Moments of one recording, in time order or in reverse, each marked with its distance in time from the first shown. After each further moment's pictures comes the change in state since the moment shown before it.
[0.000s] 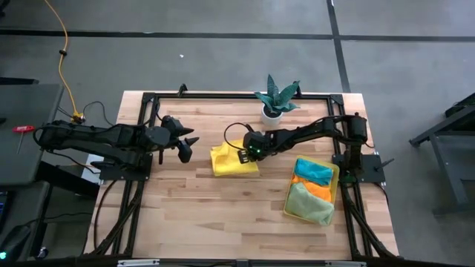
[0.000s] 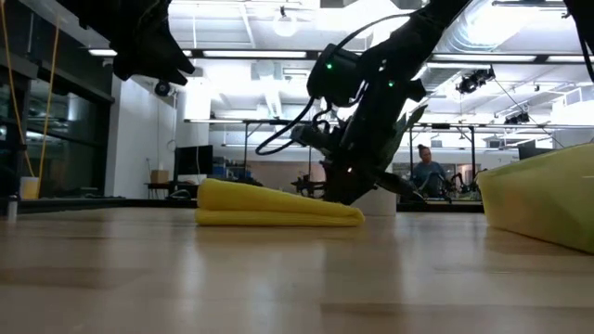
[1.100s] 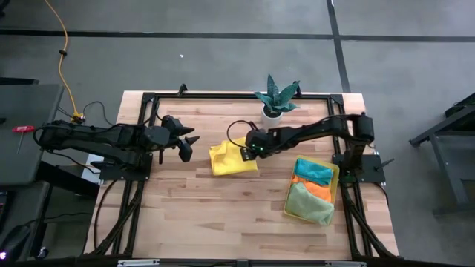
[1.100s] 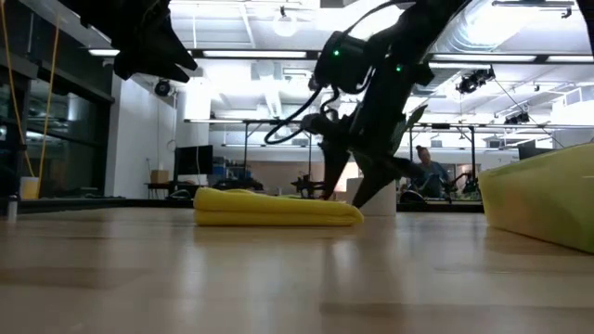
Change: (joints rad) left arm 0.000 0.000 0.000 0.026 -0.008 -0.026; right arm -0.005 -0.078 0.000 -0.114 0.045 0.018
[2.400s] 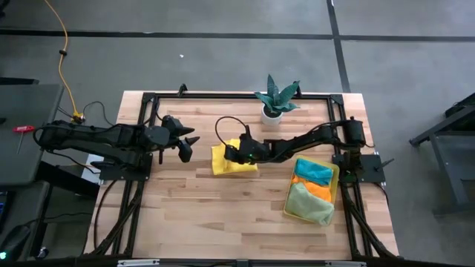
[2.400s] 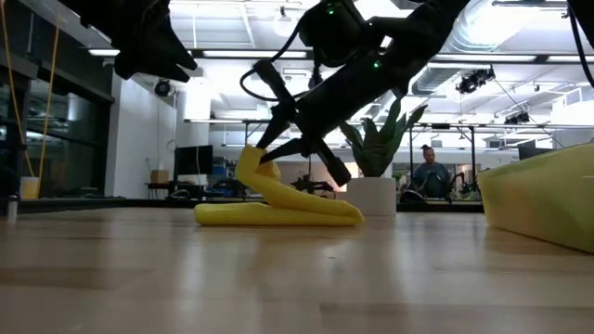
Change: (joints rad) left arm 0.000 0.000 0.000 -0.001 0.007 0.017; right arm 0.111 0.108 0.002 0.655 0.113 0.333
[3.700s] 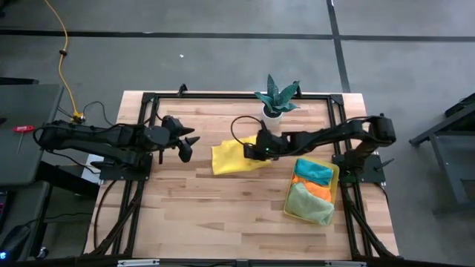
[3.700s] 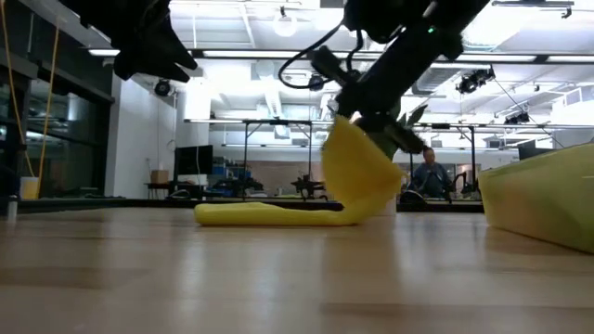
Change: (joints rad) left arm 0.000 0.000 0.000 -0.002 0.004 -0.016; right arm -0.025 -0.322 -0.144 -0.411 -0.067 -0.076
